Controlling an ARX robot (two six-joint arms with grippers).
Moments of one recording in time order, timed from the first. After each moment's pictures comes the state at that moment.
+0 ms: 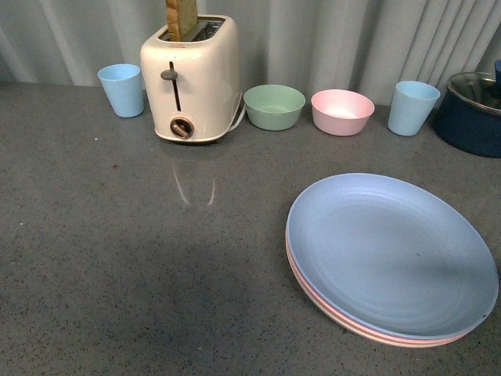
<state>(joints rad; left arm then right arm) 0.00 0.00 0.03 0.00 0.00 -0.01 -0.12 0.89 0.04 0.84 -0.11 0.00</state>
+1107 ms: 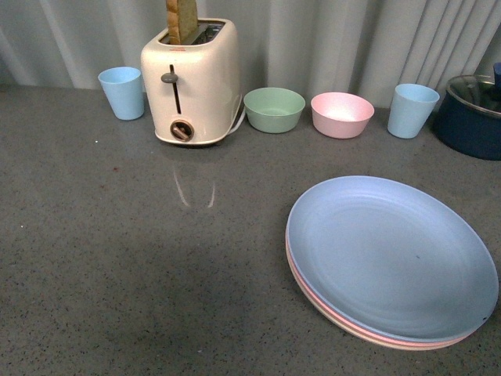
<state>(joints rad) 0.00 0.00 0.03 0.00 0.00 -0.01 0.00 0.21 0.01 0.22 0.00 0.00</state>
